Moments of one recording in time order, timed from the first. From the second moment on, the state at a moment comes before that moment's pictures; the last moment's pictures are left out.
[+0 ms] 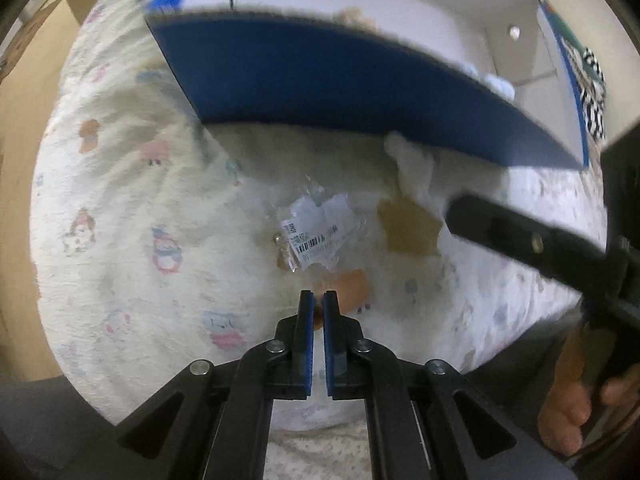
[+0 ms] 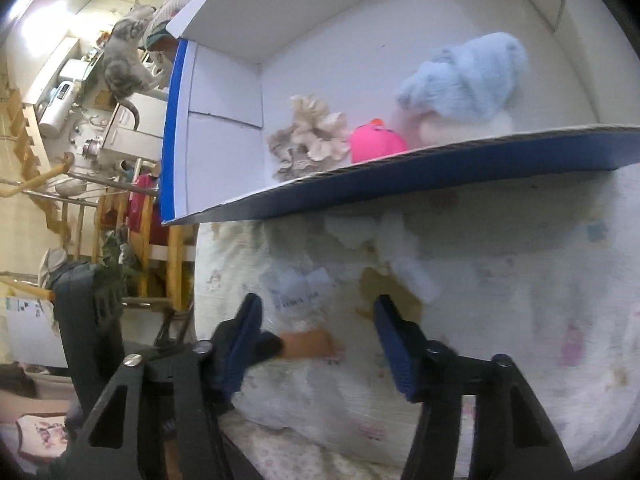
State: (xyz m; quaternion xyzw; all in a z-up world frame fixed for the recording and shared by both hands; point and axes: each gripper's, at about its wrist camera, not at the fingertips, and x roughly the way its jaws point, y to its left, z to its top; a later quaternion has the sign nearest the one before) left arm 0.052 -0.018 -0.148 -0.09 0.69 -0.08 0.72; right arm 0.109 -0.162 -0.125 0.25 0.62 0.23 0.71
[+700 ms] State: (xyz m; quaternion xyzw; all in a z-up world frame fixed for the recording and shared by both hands) left arm 0.047 0.004 -0.168 -0.07 0.70 -0.05 0.70; right arm 0.114 -0.060 -0.158 0.06 0.64 0.26 0.72
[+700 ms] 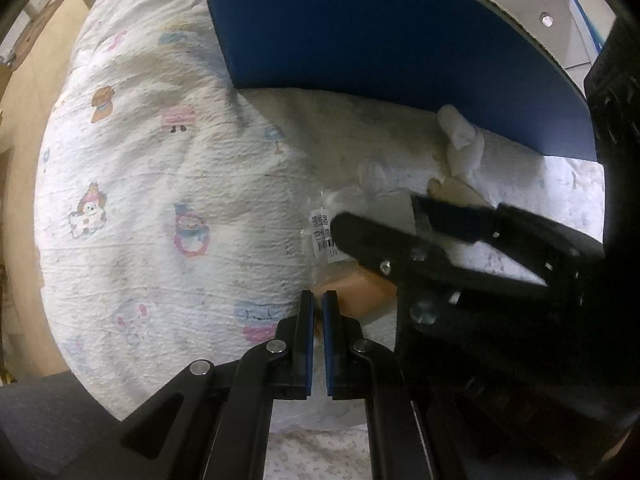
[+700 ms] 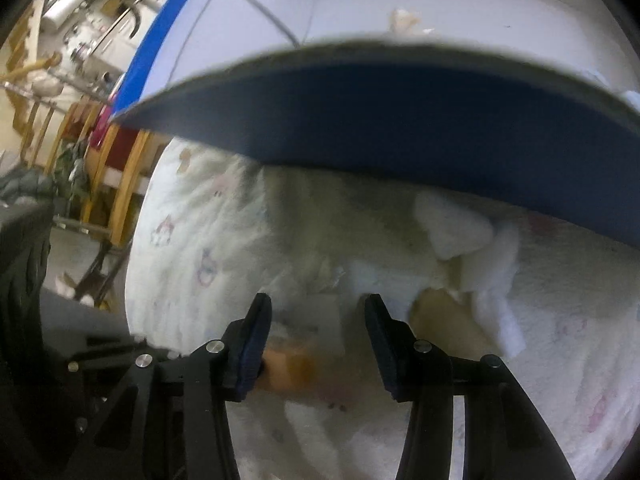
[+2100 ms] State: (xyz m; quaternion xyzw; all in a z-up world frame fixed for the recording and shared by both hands) left arm 0.063 0.000 -0.149 -0.09 0.67 -0.04 0.74; right arm 0.086 -0.195 -0.086 0.18 0.54 0.22 0.79
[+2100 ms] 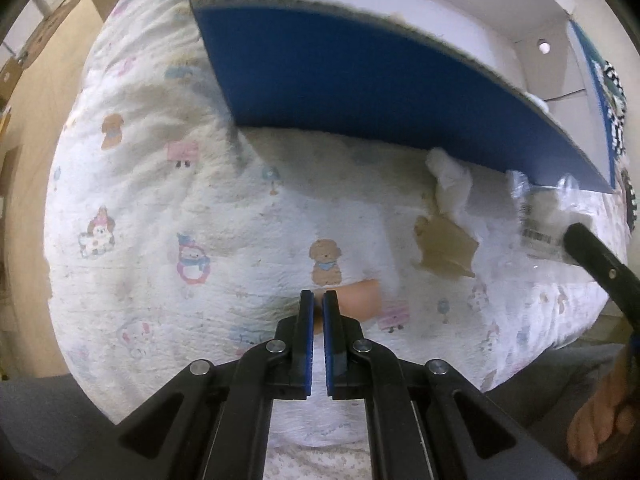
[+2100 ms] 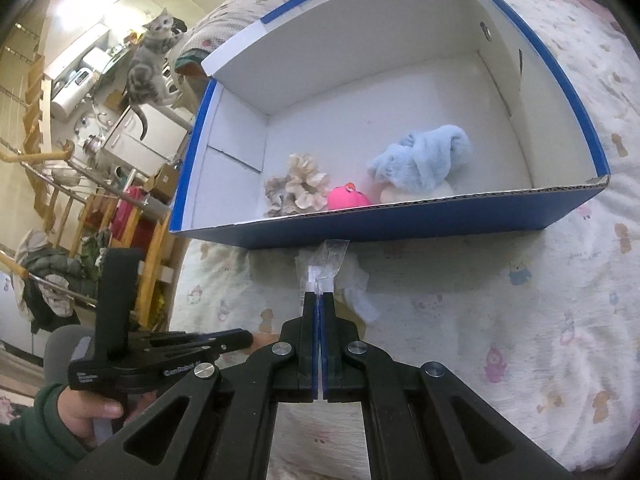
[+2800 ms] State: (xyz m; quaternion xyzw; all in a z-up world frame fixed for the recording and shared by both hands) left arm 0.050 0.000 -0.029 -0.06 0.53 -0.03 0.85; right arm 0.075 -0.215 -0.024 0.19 0.48 0.23 0.83
